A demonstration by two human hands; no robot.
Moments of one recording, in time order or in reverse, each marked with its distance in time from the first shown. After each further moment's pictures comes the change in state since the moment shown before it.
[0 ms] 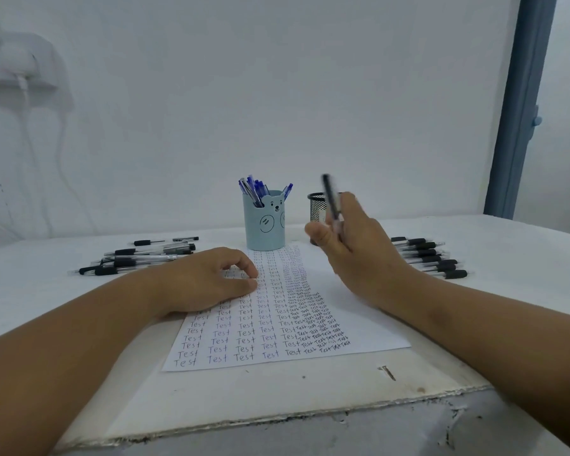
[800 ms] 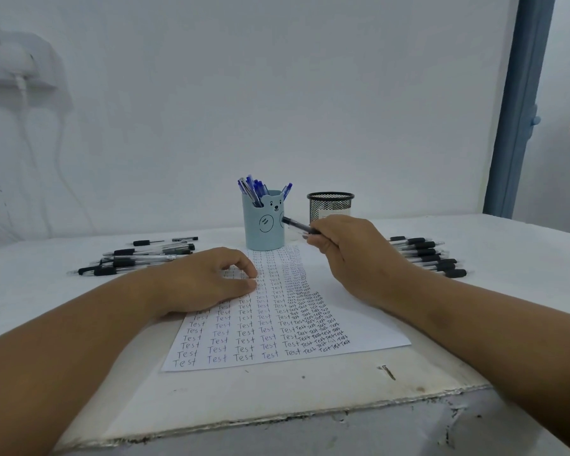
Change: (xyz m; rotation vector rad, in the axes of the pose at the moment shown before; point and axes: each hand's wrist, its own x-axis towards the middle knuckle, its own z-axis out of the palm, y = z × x) left_hand -0.003 0.004 -0.001 -0.003 -0.008 -0.012; right_hand 0.006 0.007 -0.001 -0.303 -0.162 -0.110
